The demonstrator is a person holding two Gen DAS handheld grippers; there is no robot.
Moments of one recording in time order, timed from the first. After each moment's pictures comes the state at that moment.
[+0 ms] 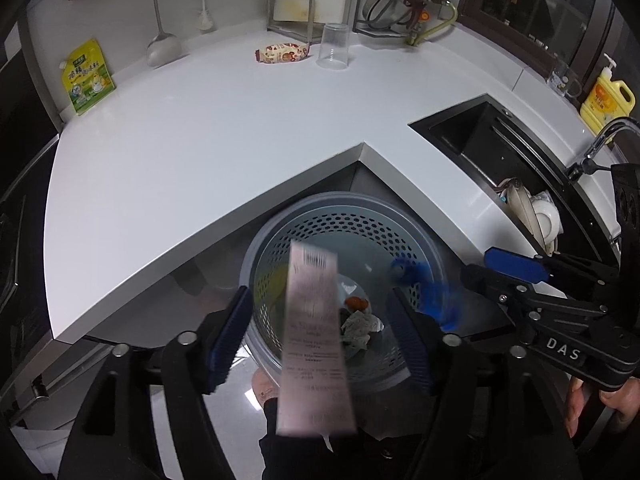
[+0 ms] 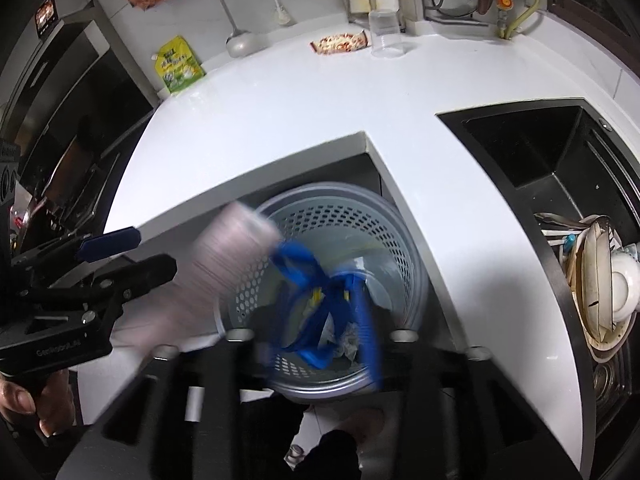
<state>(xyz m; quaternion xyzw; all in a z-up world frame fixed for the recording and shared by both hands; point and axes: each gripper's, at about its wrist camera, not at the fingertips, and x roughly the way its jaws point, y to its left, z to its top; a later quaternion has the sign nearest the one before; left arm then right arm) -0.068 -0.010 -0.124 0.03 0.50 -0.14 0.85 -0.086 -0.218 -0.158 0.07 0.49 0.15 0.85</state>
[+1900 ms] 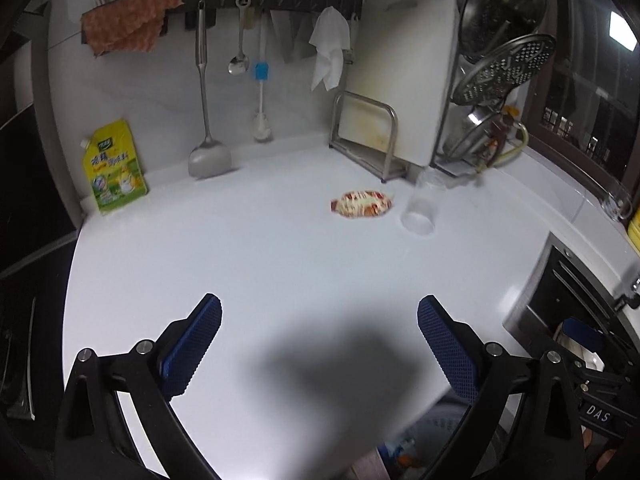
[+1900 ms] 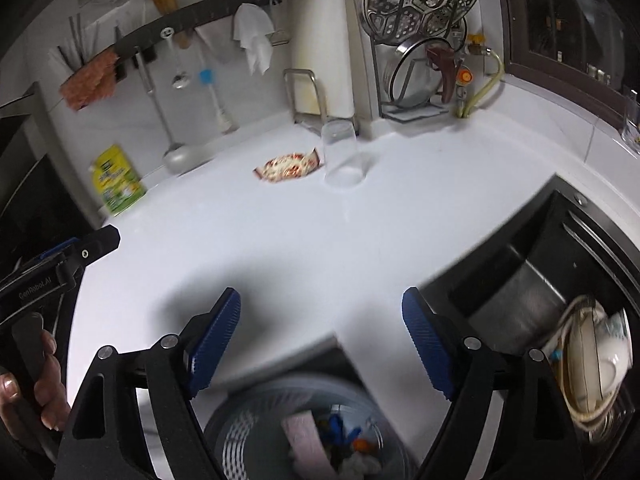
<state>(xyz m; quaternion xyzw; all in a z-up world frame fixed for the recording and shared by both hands) 0.140 0.047 -0.078 0.00 0.35 -0.09 0.93 0.082 -0.202 -0.119 0.11 0.36 0.02 0.92</state>
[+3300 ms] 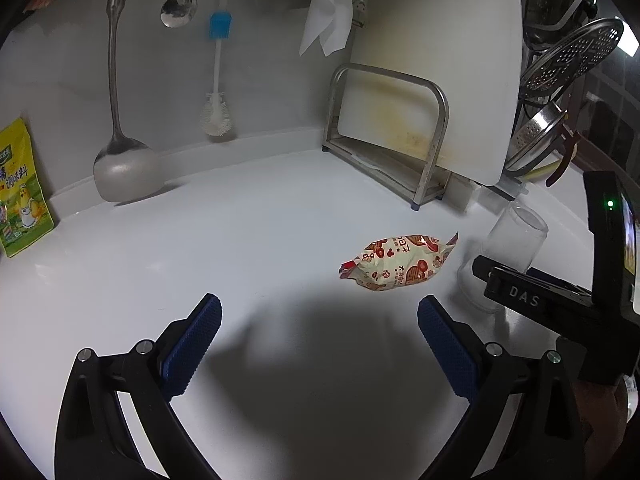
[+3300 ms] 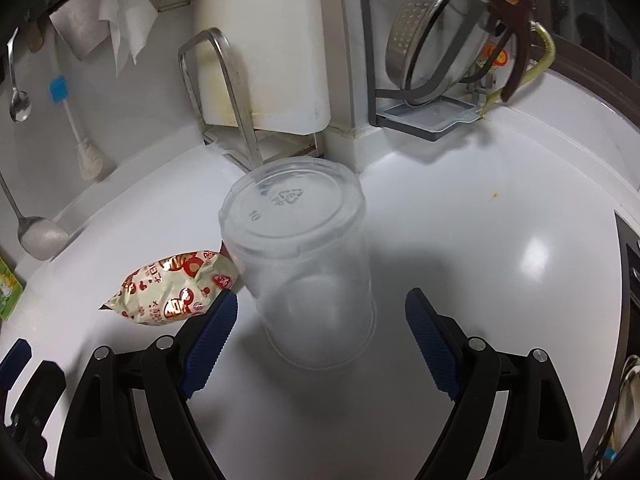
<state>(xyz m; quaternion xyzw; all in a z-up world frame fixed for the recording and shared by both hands) 0.333 0.024 -0.171 -0.02 0.34 -0.12 0.93 0.359 -0.208 -0.197 0.11 0.38 -0.09 0.91</state>
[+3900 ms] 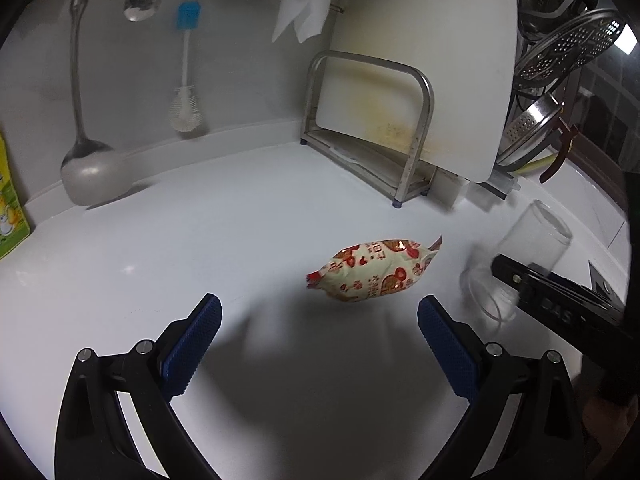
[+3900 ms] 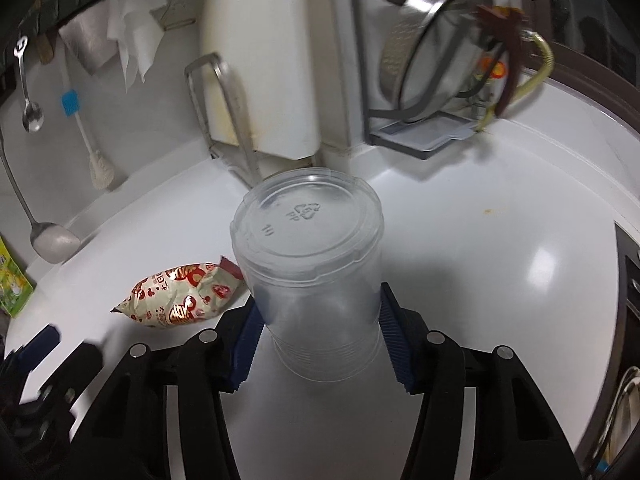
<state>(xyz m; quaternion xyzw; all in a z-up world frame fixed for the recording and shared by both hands) 0.354 -0.004 -0.173 -0.02 0.35 -0.14 0.93 0.333 -0.227 -0.179 0.12 0.36 -0.08 0.92</state>
